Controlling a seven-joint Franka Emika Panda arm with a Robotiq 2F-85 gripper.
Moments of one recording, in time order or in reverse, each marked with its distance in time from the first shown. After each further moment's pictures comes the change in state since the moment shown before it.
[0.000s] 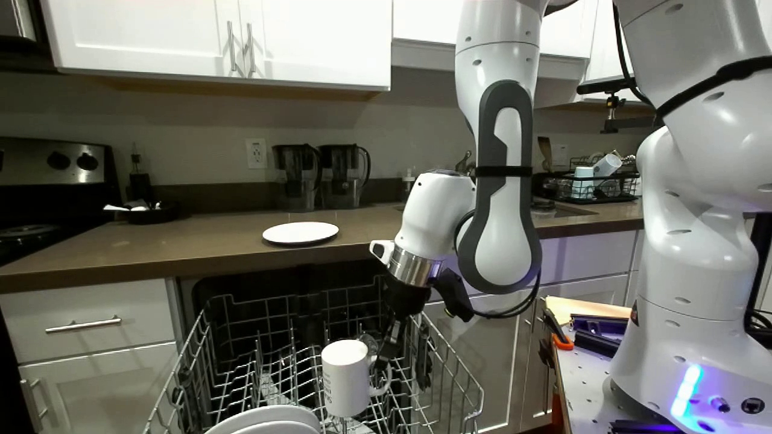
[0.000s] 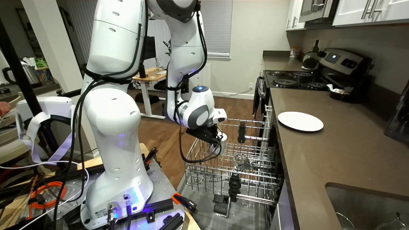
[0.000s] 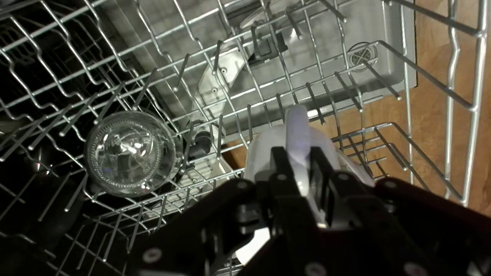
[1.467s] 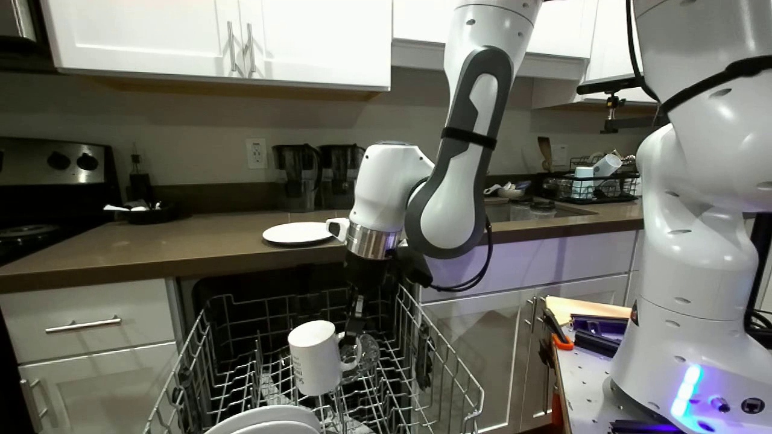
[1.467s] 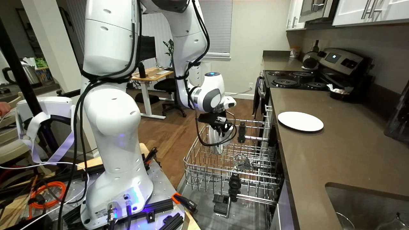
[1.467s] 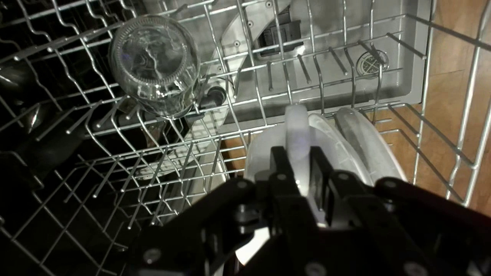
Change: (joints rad) arm 0.002 -0.082 0.014 0.178 -0.048 -0.317 -0.088
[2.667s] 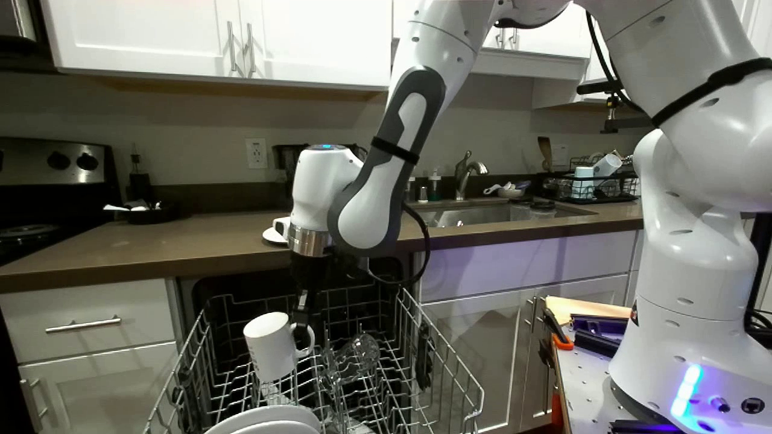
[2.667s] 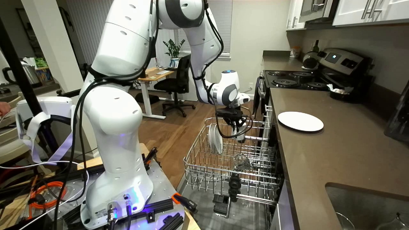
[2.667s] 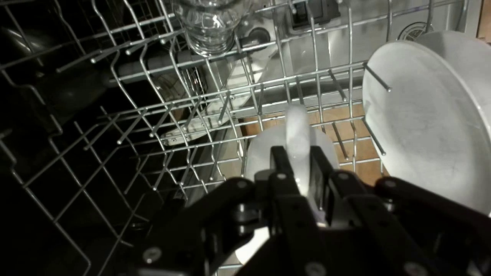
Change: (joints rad) arm 0.047 0.194 -0.050 0.366 -0.004 -0.191 -0.001
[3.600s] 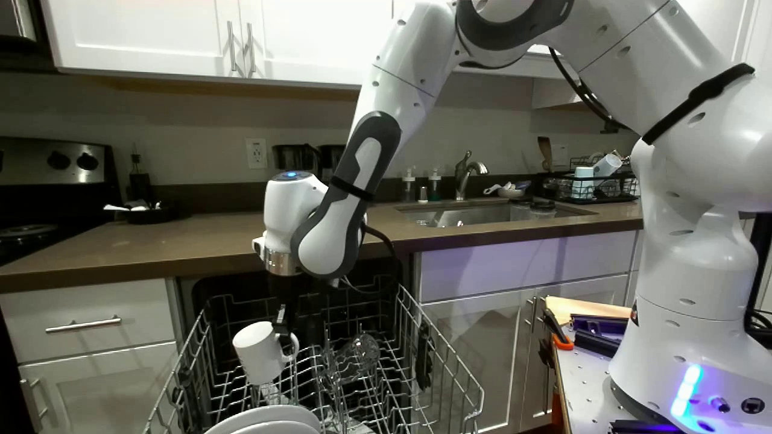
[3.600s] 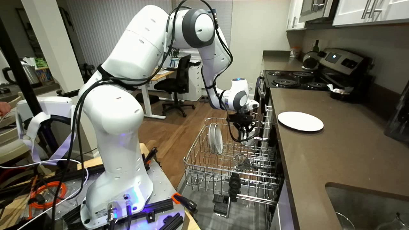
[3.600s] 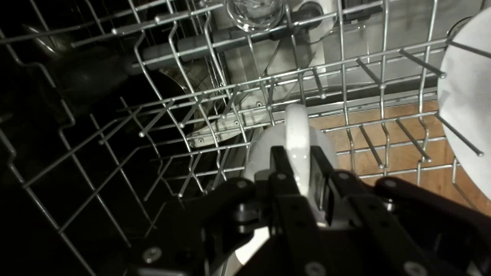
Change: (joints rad) arm 0.037 0.232 -0.067 0.291 -0.002 -0.098 0.001
